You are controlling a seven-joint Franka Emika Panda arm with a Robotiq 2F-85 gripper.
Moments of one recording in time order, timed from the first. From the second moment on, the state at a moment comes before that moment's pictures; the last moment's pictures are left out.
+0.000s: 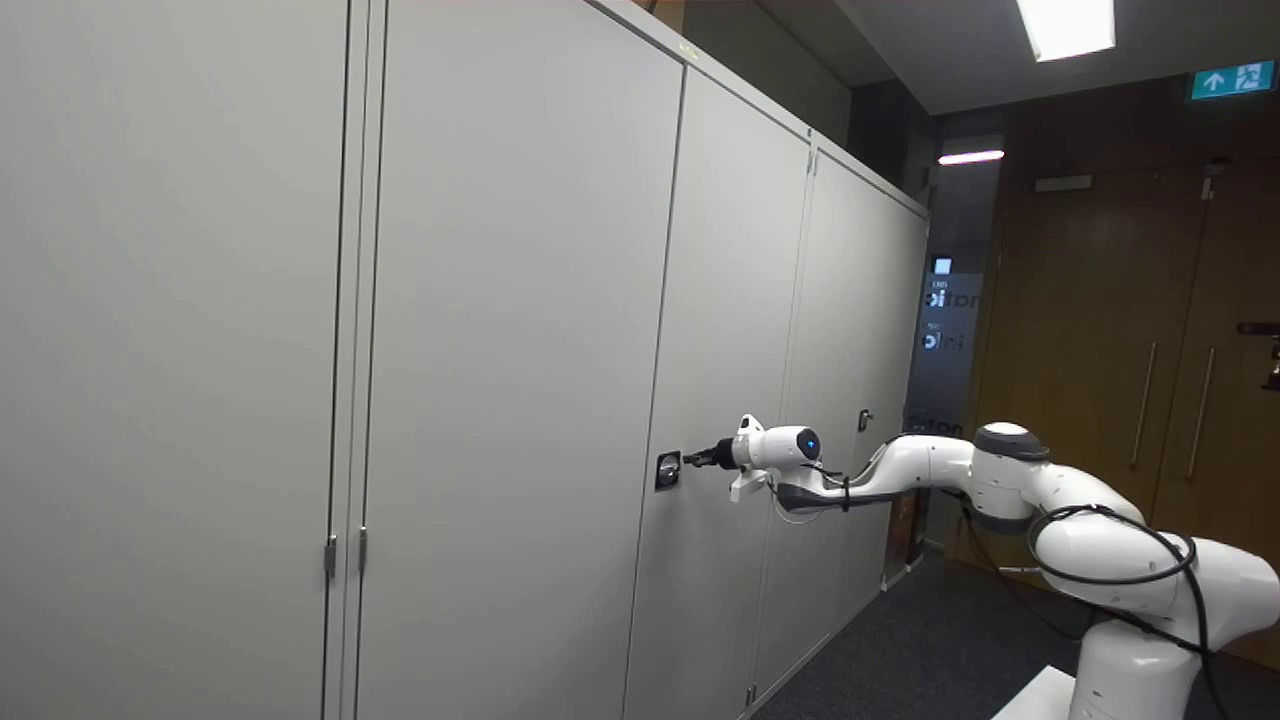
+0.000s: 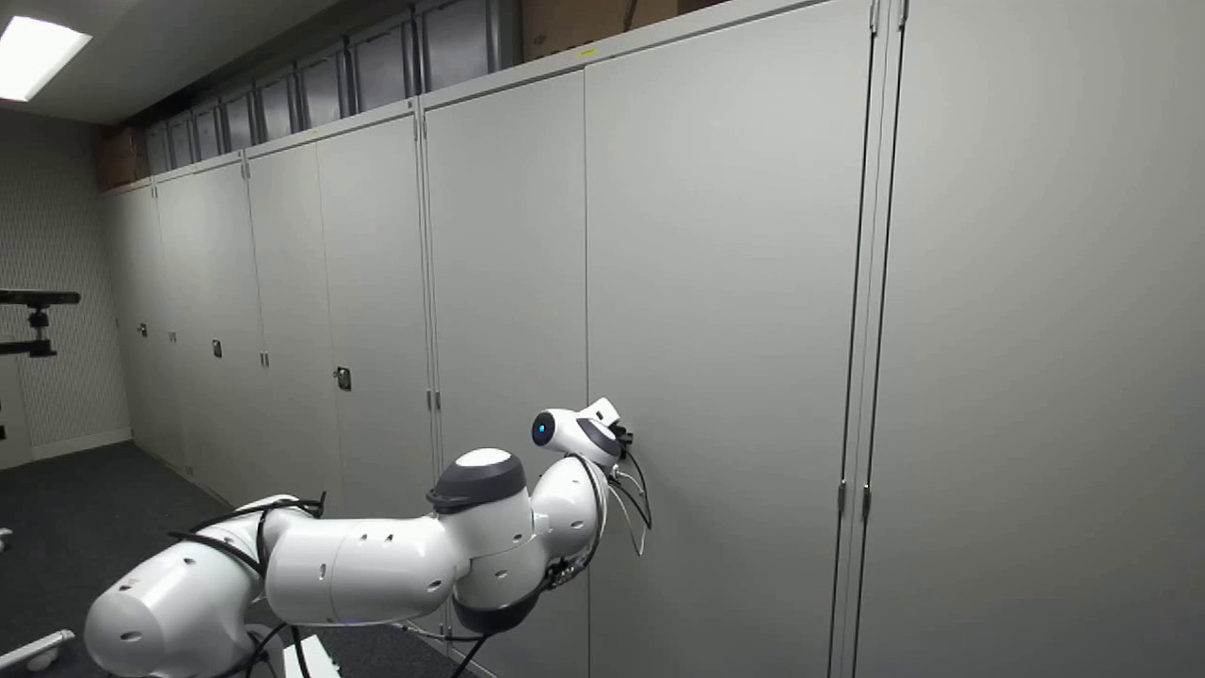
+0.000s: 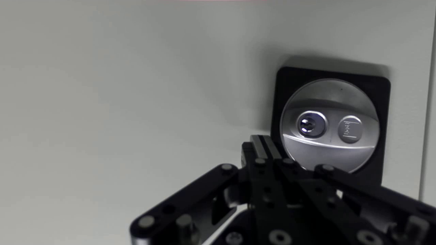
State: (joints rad) arm -0.93 1.47 1.46 -1.61 -2.56 2.63 1.08
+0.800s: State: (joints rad) arm -0.93 1.47 1.45 -1.61 -2.56 2.63 1.08
